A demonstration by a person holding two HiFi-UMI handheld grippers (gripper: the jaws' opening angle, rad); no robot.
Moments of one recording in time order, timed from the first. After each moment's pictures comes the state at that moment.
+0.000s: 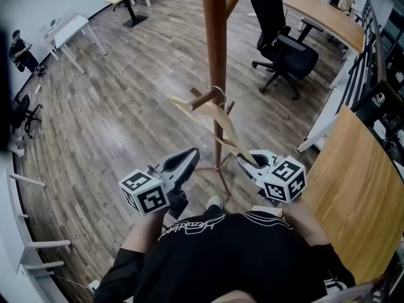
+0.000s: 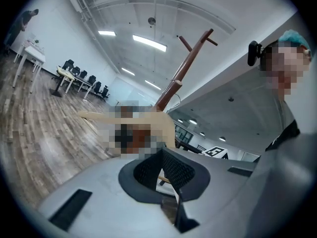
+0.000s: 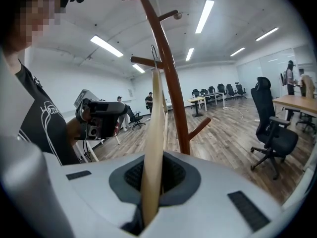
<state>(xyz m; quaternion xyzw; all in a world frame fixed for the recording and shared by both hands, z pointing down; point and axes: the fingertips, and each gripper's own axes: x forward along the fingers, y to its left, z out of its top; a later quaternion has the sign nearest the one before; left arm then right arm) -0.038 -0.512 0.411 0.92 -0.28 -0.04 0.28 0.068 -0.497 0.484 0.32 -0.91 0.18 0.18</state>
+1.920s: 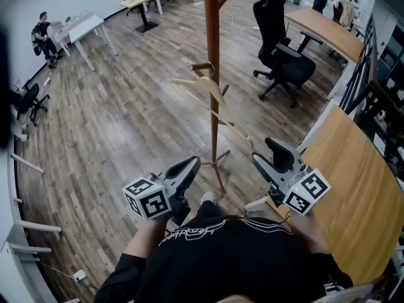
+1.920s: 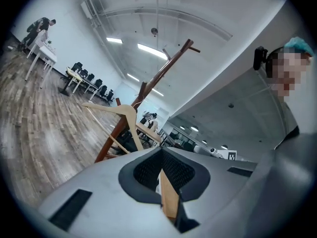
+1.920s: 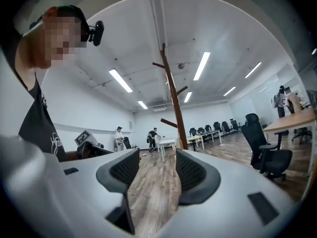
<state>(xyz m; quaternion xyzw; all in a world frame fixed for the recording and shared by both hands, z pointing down) -0.033 -0.371 0.412 0.90 -0.30 -0.08 0.30 0.125 -0.372 0.376 0.37 -0.93 0.06 -0.02</state>
